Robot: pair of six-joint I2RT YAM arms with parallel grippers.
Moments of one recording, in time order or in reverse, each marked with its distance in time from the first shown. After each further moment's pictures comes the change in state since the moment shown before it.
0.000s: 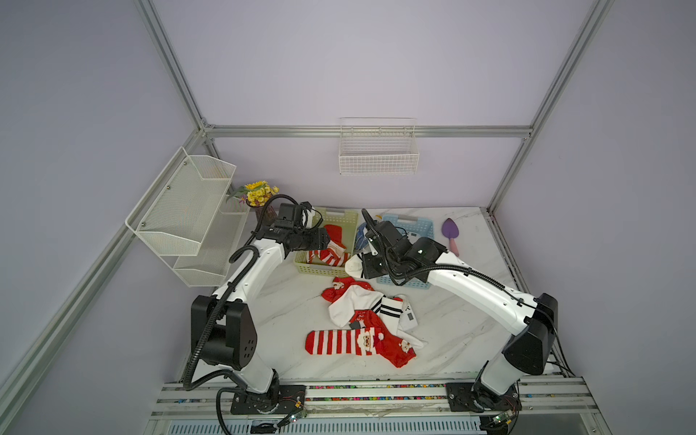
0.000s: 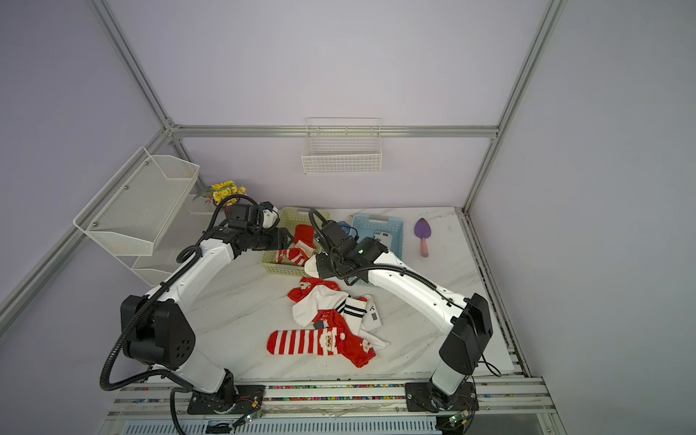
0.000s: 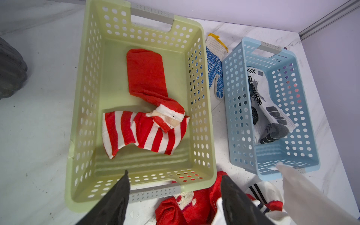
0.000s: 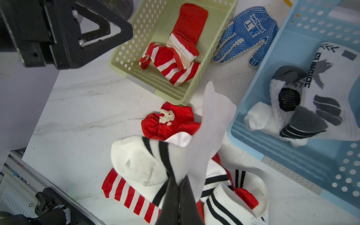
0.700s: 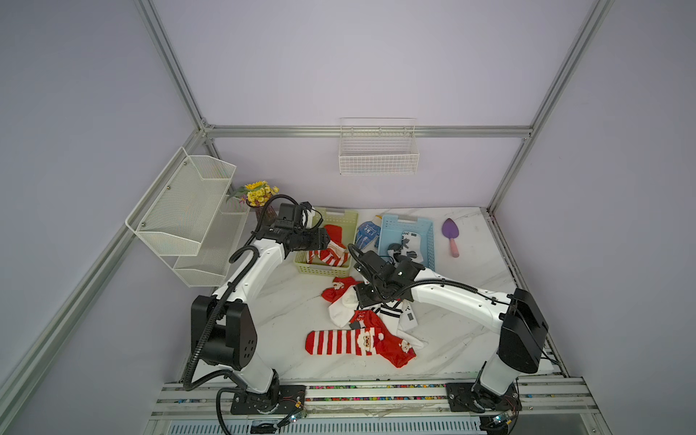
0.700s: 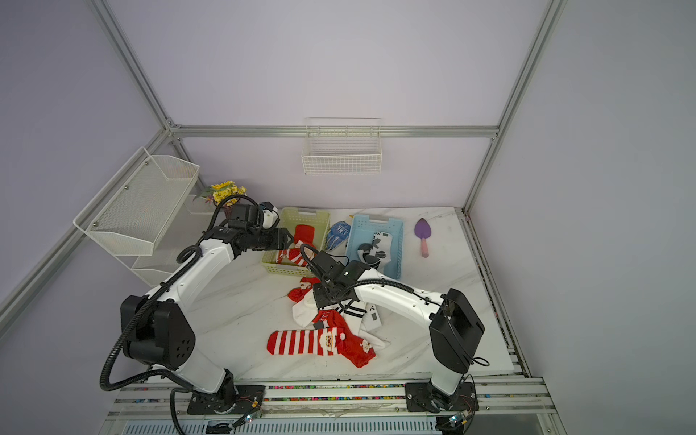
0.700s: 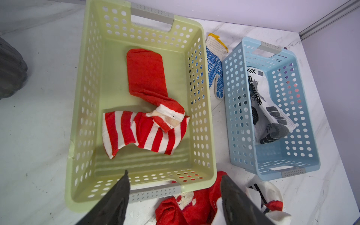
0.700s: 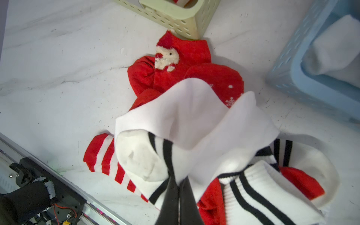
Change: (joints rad) left arm 0.000 0.000 0.000 0.000 0.000 0.000; right arm 0.102 0.029 -0.242 0.094 -0.094 0.115
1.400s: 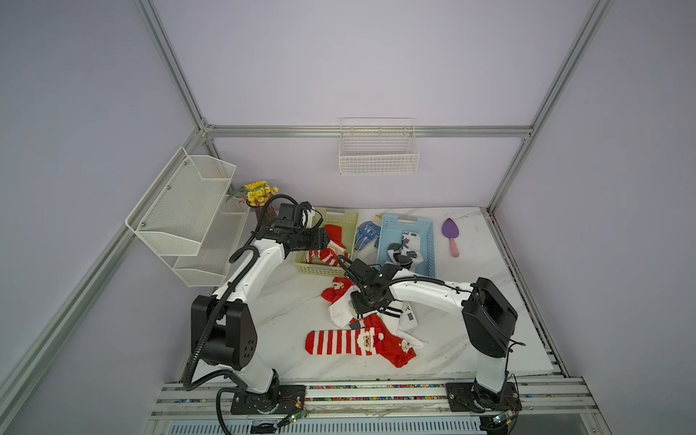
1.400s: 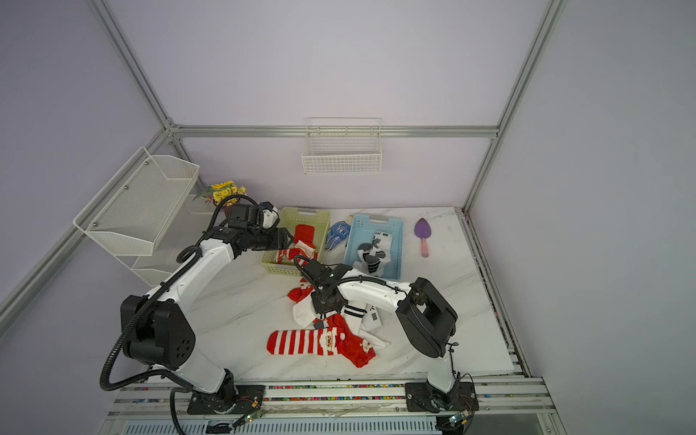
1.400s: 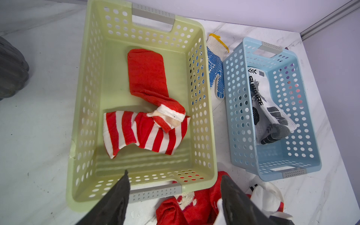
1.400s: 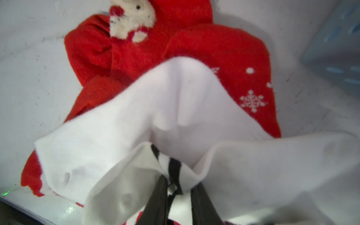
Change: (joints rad) left arm 0.000 0.000 0.000 0.000 -0.004 0.000; right arm 0.000 0.204 0.021 -0.006 -0.009 -0.005
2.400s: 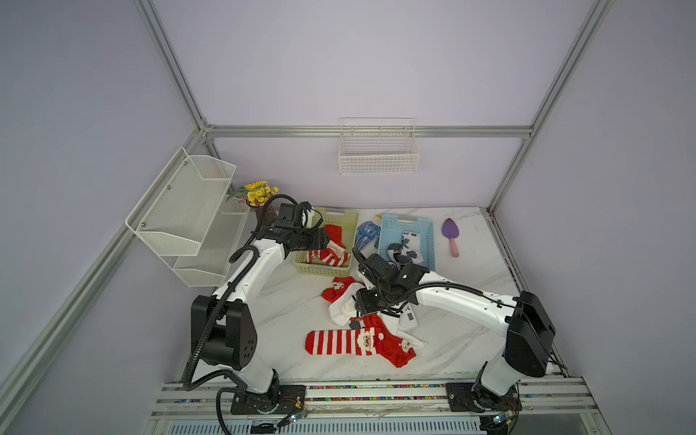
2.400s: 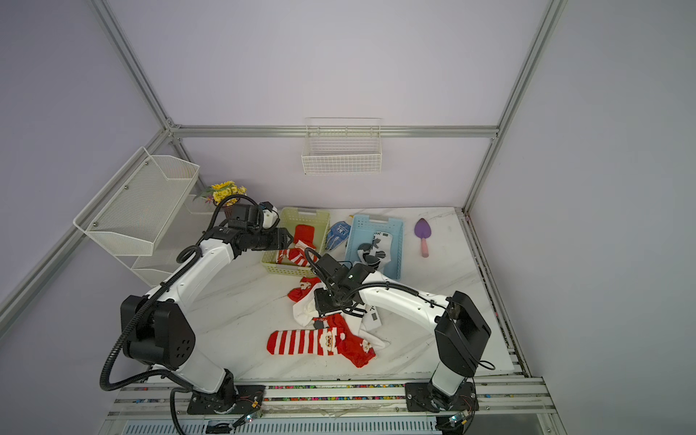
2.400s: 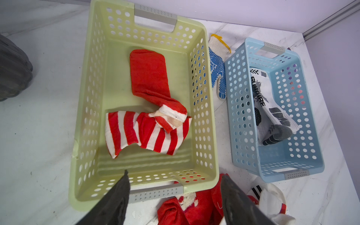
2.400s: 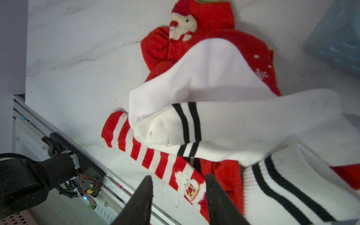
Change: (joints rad) left arm 0.000 0.000 0.000 0.000 -0.011 0.000; right arm -0.005 -0.213 -0.094 0.023 -0.142 0.029
